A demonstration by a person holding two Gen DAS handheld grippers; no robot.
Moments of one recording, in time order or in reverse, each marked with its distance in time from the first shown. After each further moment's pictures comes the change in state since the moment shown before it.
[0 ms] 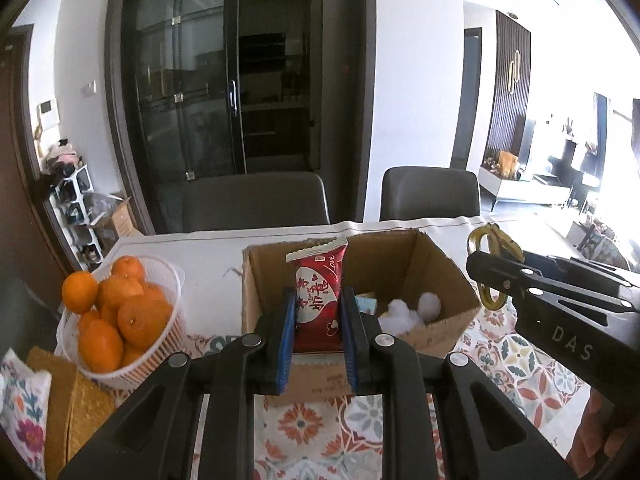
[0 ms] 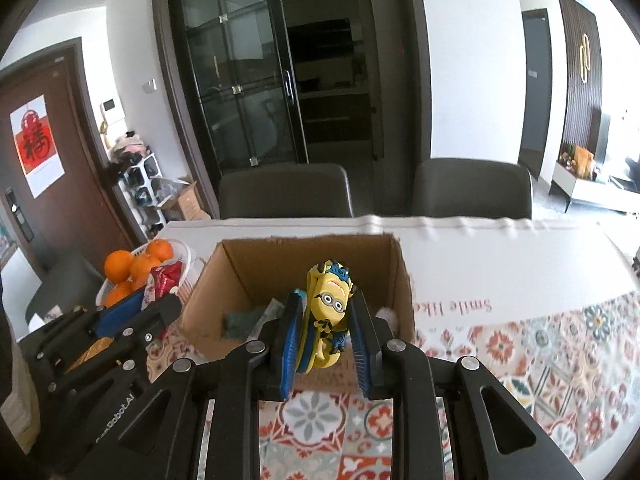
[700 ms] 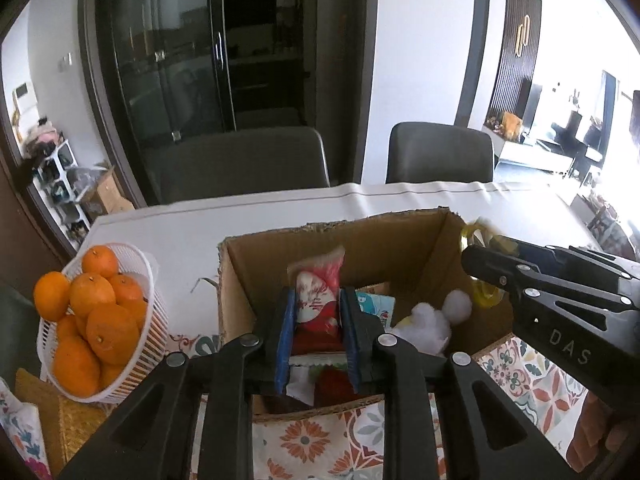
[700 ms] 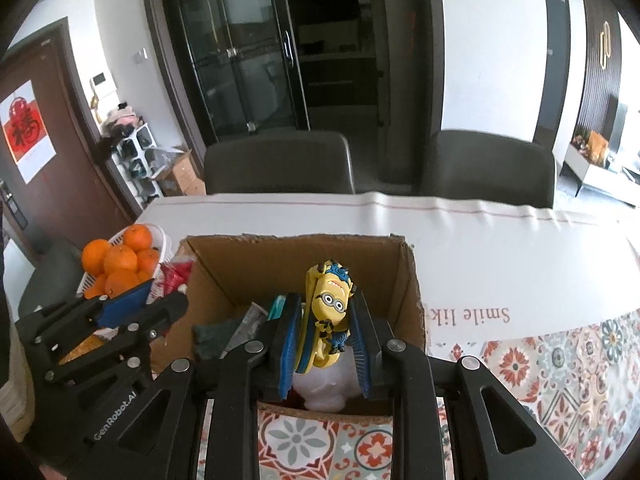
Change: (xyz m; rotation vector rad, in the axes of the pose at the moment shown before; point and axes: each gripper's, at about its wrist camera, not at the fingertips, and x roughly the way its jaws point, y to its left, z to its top) left arm 0.086 0.004 0.031 0.021 0.192 -0.019; right arm 0.082 -0.015 0.030 -0.001 0.164 0.011
